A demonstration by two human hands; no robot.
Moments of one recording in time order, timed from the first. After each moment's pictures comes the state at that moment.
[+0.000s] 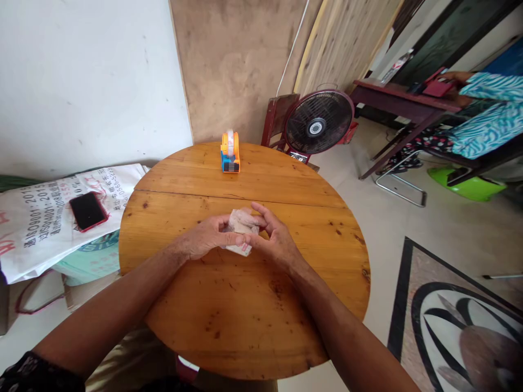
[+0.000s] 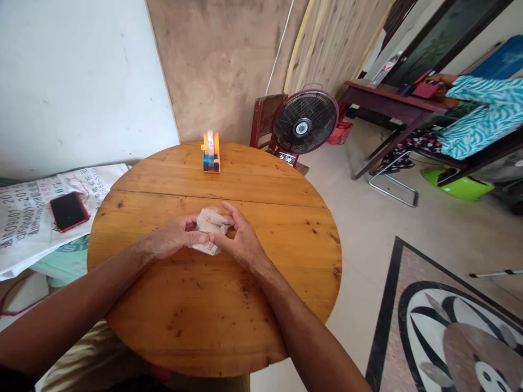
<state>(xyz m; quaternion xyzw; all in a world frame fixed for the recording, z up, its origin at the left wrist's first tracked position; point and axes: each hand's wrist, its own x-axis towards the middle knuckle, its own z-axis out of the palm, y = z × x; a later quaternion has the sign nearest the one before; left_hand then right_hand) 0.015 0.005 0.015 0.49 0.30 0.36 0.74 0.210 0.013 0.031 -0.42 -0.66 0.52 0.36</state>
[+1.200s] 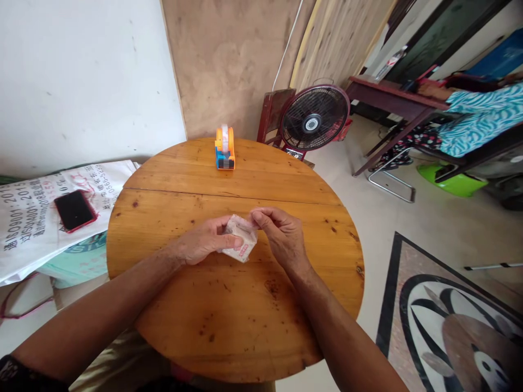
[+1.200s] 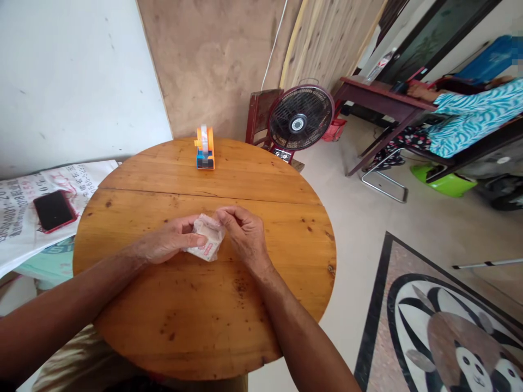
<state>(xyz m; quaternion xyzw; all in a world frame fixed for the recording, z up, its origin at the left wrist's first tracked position) 0.023 -0.001 0.018 0.45 0.31 0.36 0.76 0.210 0.017 0.037 -0.45 -0.64 0.40 0.48</state>
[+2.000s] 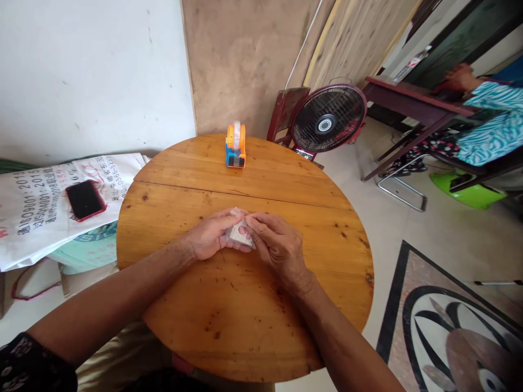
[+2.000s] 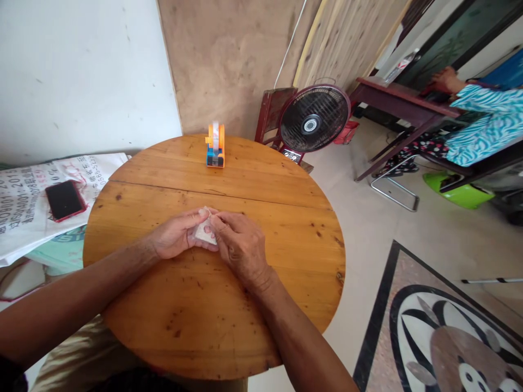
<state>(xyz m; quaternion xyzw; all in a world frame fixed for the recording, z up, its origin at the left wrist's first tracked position) 0.026 0.004 0.020 0.30 0.31 0.43 0.79 0.205 0.005 0.029 -0.36 -0.86 0.04 0.37</state>
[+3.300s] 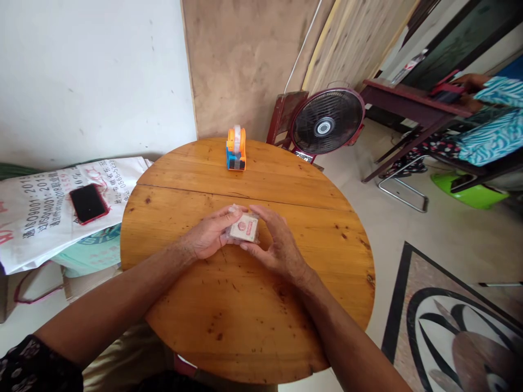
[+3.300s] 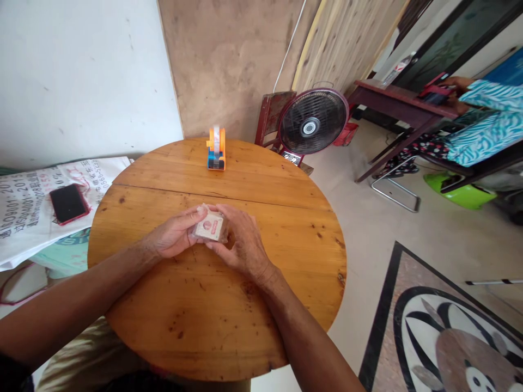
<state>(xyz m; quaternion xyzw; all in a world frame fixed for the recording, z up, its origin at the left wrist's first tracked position) 0.022 0.007 0.018 0.29 0.30 0.47 0.78 0.212 0.015 0.025 -0.33 -0.87 0.13 0.34</state>
